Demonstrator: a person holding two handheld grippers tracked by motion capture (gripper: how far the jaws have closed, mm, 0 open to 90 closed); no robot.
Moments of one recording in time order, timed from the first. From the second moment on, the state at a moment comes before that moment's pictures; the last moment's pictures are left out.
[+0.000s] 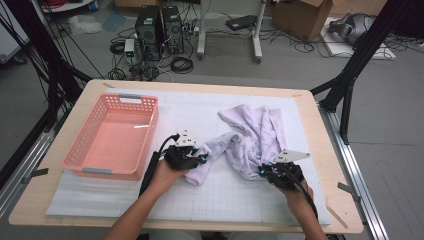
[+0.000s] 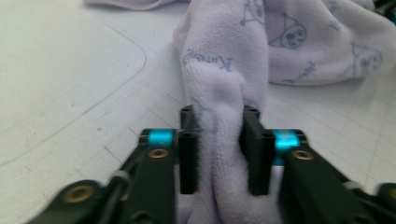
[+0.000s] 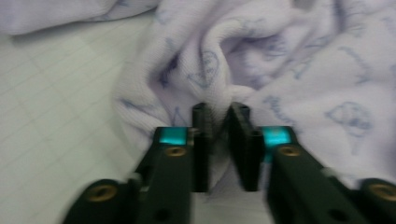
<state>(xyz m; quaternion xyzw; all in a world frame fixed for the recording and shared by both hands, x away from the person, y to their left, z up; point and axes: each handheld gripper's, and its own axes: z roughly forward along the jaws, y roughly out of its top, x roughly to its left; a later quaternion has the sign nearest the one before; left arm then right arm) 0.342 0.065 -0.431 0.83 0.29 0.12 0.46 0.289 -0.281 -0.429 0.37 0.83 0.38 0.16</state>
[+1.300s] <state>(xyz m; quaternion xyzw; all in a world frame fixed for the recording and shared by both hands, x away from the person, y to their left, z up) 0.338 0.081 -0.417 0.79 0.30 0.11 0.53 0.313 -0.286 -0.396 0.42 0.74 0.46 0.24</state>
